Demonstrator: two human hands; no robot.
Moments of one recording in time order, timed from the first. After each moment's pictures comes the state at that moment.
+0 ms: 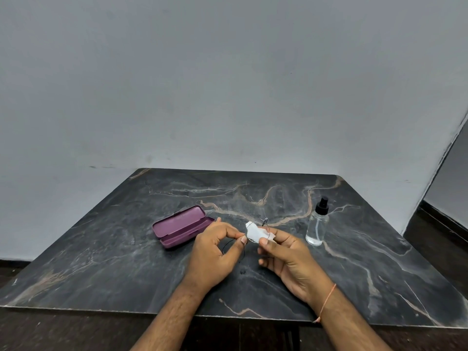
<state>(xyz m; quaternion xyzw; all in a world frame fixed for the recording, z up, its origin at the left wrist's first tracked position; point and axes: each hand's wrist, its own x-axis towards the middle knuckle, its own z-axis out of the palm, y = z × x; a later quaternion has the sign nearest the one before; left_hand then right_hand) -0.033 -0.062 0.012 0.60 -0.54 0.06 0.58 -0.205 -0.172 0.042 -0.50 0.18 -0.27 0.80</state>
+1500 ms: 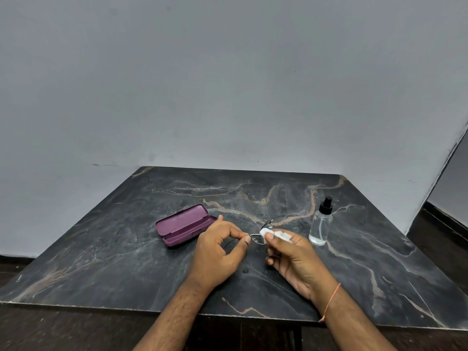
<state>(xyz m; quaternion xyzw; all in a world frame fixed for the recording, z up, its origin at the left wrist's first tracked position) -0.036 -0.061 0.016 0.60 -0.54 0.07 0.59 -0.202 -0.181 0.035 -0.51 0.20 -0.27 0.80</state>
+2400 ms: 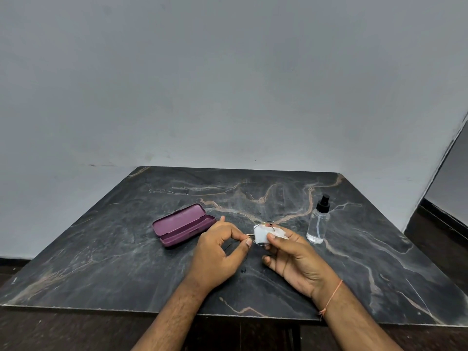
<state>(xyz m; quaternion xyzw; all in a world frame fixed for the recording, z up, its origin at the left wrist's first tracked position) -0.037 -0.062 0.015 0.60 -0.56 0.04 0.57 -0.208 -0.185 0.038 -0.44 0.16 -0.23 0.85</state>
